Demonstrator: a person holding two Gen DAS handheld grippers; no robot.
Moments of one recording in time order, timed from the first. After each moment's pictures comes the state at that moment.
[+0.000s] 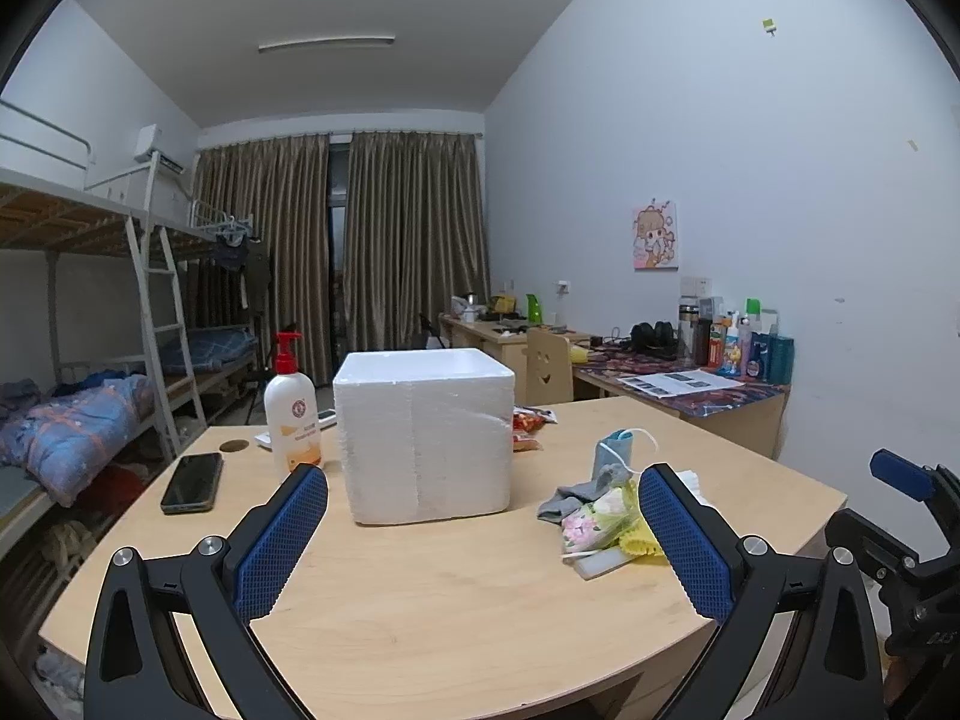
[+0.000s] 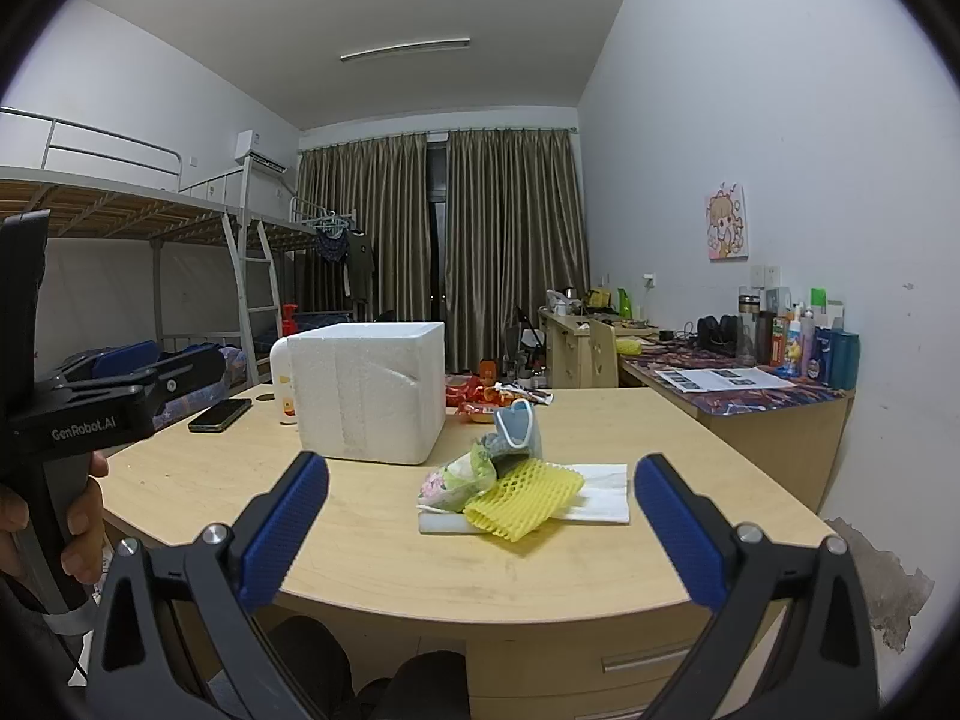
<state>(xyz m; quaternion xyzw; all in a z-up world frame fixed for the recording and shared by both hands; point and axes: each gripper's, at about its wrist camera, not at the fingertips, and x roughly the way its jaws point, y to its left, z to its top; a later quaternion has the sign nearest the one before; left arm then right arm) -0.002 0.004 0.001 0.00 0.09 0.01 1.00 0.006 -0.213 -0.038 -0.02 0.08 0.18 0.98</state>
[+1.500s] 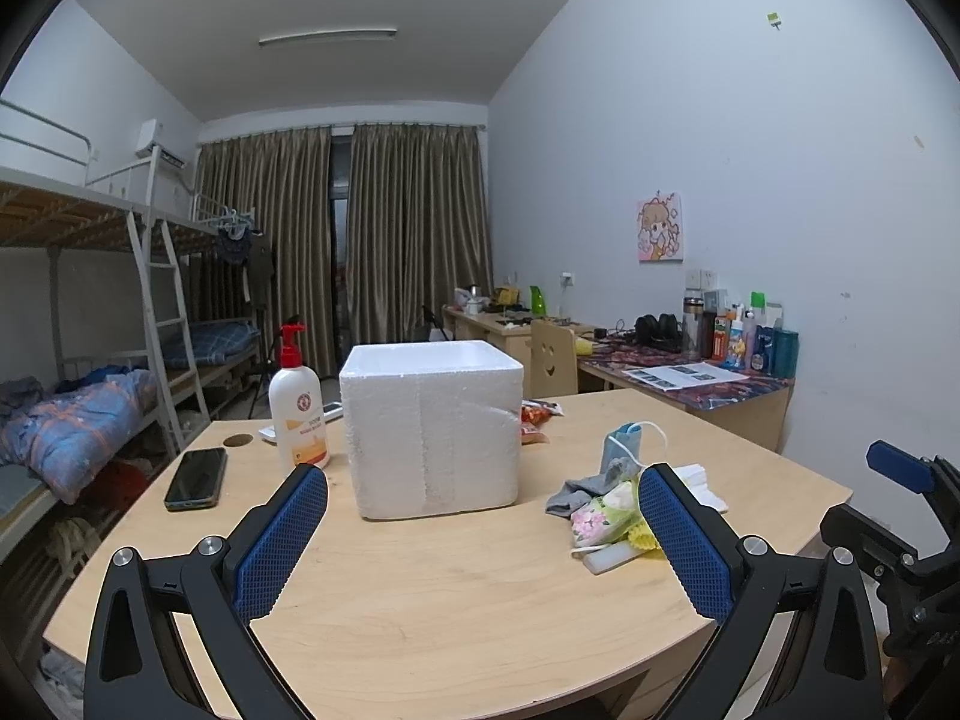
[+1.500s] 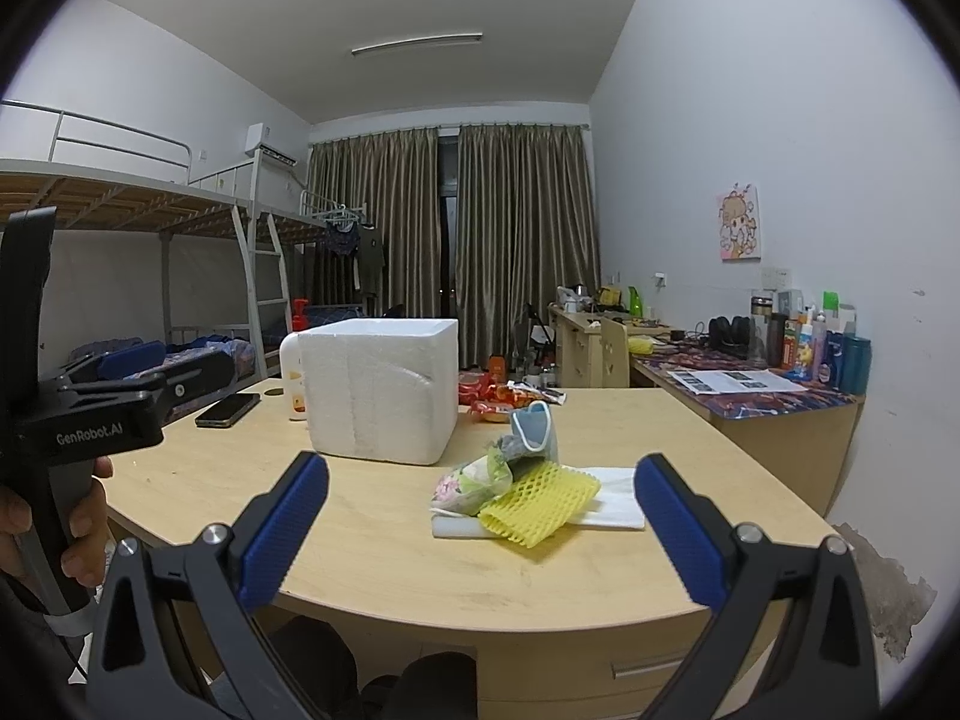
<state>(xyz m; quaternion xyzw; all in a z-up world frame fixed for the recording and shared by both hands) 0.001 0.008 0.000 0.00 0.10 0.01 1.00 0.014 -0.203 -0.036 -0.02 0.08 0.19 0.98</state>
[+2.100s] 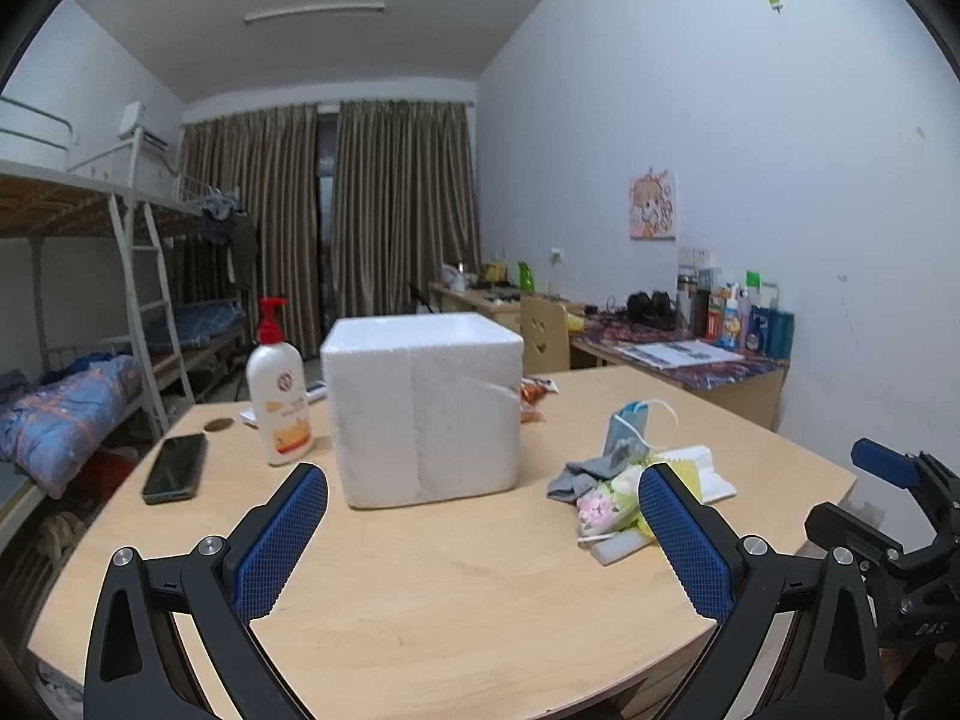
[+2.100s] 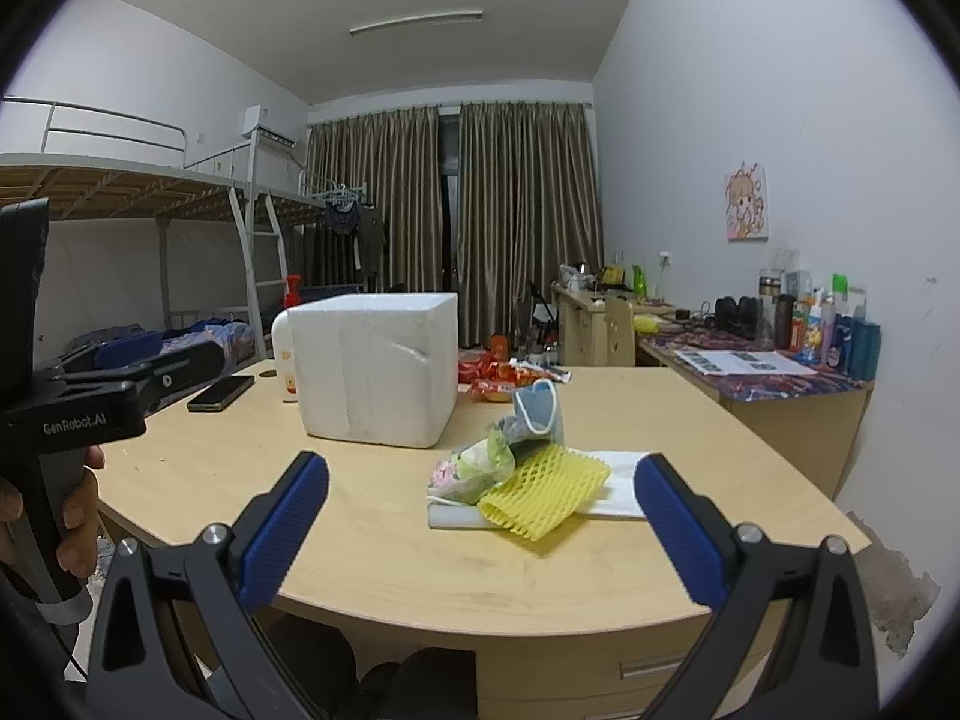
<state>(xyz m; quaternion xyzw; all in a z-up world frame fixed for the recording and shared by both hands) 0.042 0.016 -0.014 0.00 0.13 -0.01 0.99 0.045 -0.196 -0.047 -0.03 0.12 0.19 0.97</state>
